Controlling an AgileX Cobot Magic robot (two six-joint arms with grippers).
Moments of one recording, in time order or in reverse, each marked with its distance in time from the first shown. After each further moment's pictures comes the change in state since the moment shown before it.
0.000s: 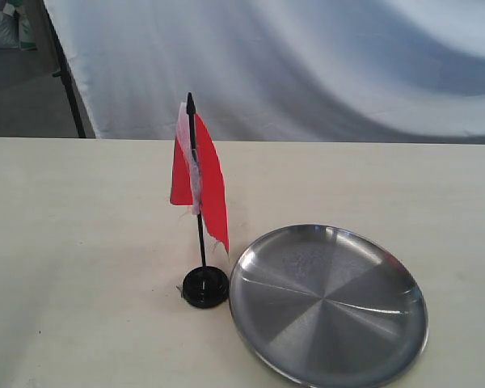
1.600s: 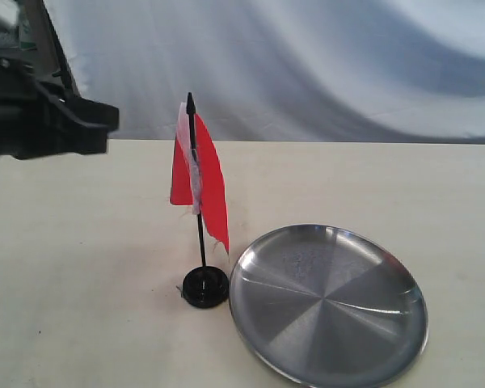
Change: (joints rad) left arm -0.179 1.186 -0.820 -1.142 0.386 1.755; right arm 0.000 0.000 0.000 0.000 0.000 0.000
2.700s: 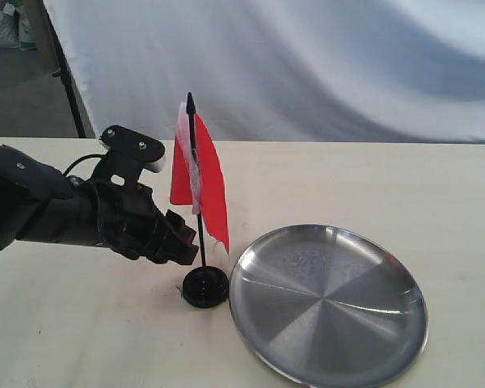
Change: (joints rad) left arm -0.208 0.429 0.000 0.009 -0.237 0.042; right arm 0.000 0.000 0.000 0.000 0.000 0.000
